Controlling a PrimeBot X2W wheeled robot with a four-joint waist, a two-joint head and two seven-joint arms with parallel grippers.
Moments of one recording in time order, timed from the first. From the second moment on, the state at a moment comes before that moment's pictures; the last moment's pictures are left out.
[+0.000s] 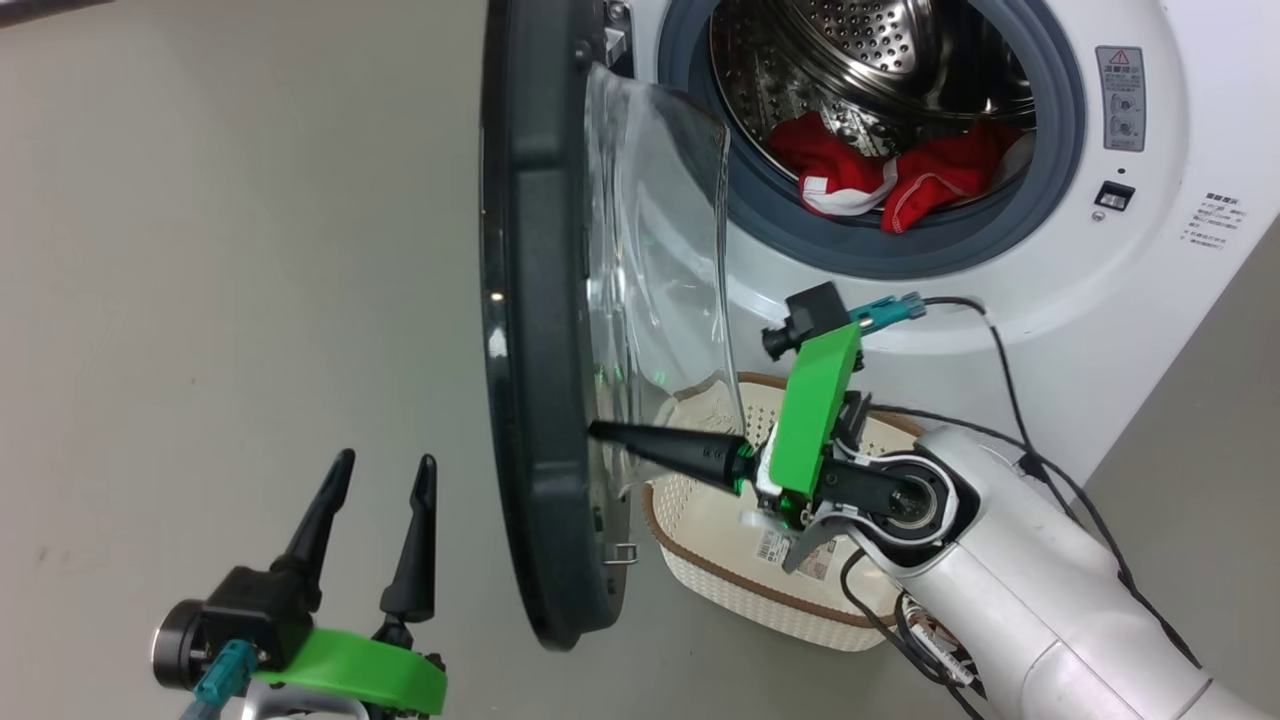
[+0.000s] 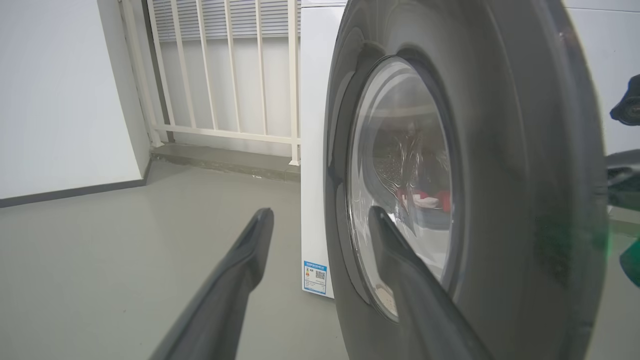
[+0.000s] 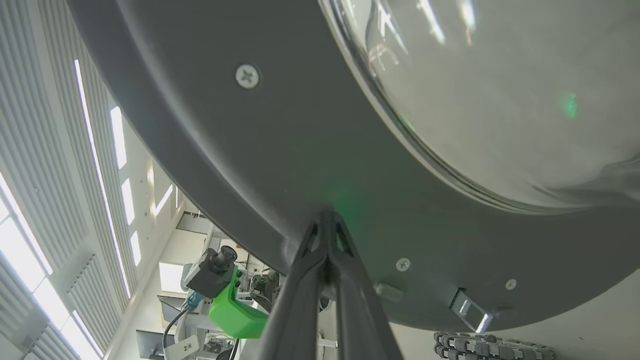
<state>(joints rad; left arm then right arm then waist) -0.18 0.03 -0.06 0.25 -0.19 -0.10 -0.25 -0.70 -0.08 0.65 0.53 1.78 0.12 0.60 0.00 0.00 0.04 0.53</state>
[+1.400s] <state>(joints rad) -0.12 0.04 -0.01 0.21 -0.21 -0.08 -0.25 -0.24 -0.06 0.12 0.30 0.23 0.12 -0.26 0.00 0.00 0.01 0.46</state>
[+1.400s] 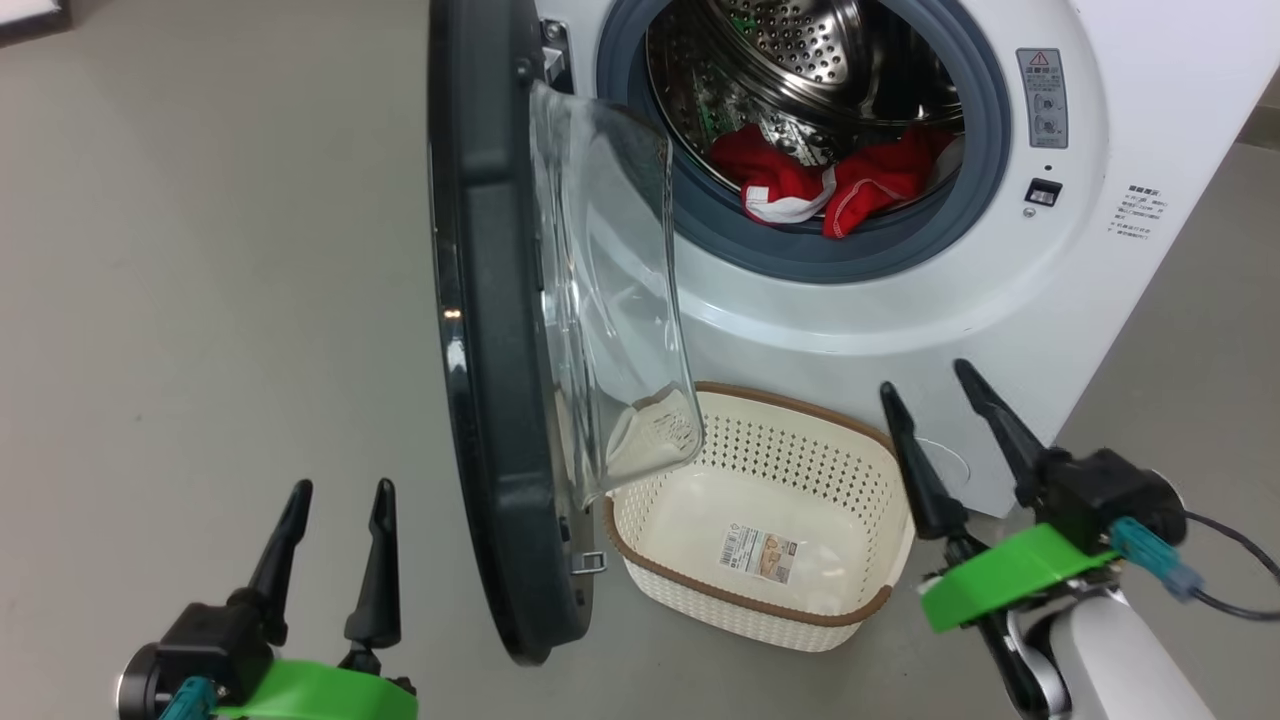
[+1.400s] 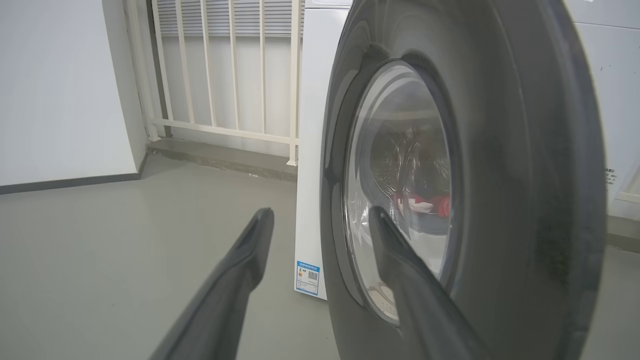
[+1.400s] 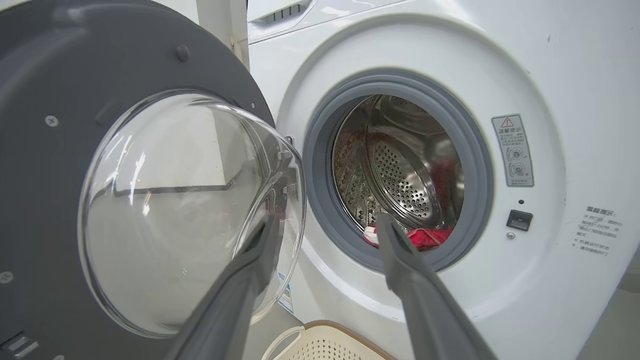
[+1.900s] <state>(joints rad) -0.10 0.04 -0.01 0.20 -0.19 -0.08 -0.25 -0.12 -0.05 0.07 0.25 0.24 0.12 -0.26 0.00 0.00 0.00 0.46</state>
